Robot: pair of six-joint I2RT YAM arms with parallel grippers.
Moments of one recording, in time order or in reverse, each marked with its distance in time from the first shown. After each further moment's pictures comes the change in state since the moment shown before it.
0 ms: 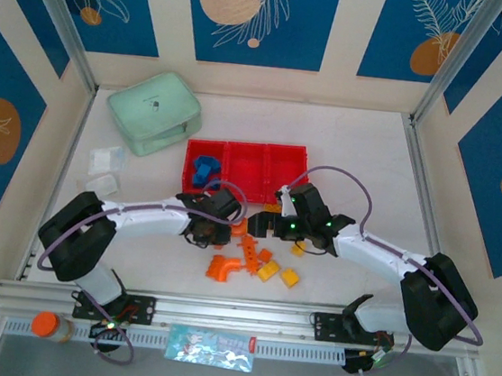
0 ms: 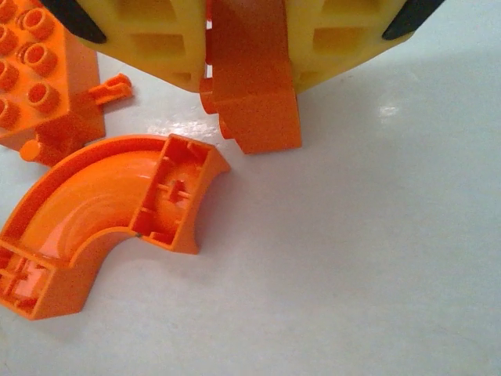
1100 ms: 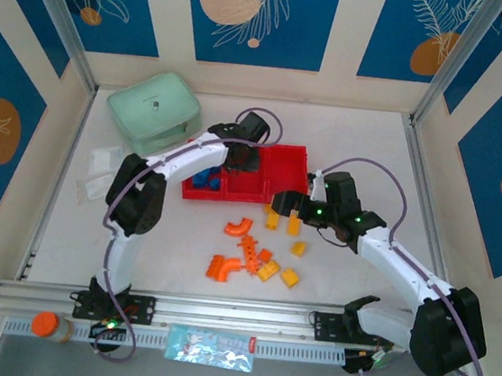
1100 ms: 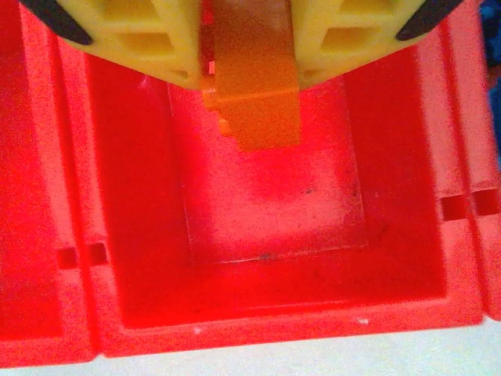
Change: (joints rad) left arm 0.217 0.545 0.911 -0.217 -0.116 0.358; right arm -0.220 -0.168 0.036 -0.095 -0.029 0.010
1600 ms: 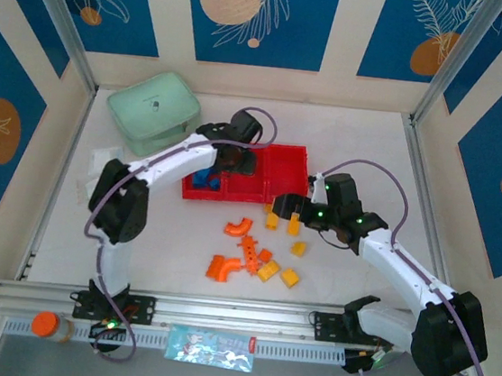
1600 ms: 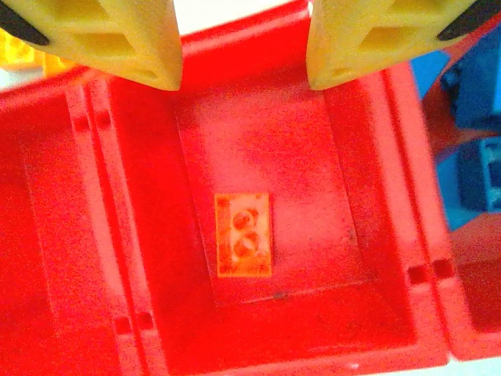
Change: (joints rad) left arm -0.007 -0.197 -0.160 -0.003 0.076 0.048; right arm 0.006 -0.018 0.000 -0.058 0.000 -0.013
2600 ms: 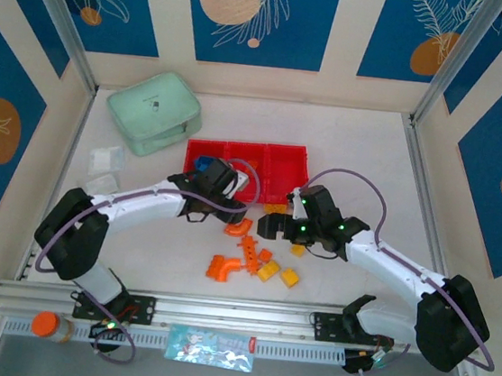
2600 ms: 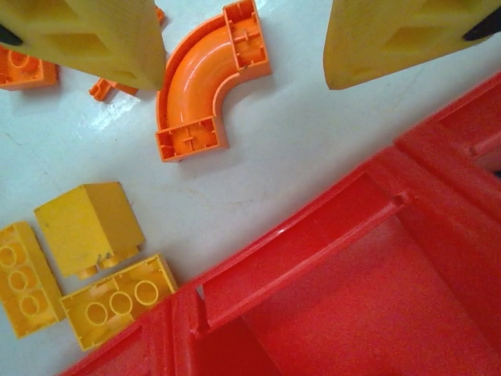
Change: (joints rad) left arm -0.091 -0.331 -0.629 0.369 0.137 0.271; right arm 0.182 0.055 -0.038 -0.024 0.067 0.025
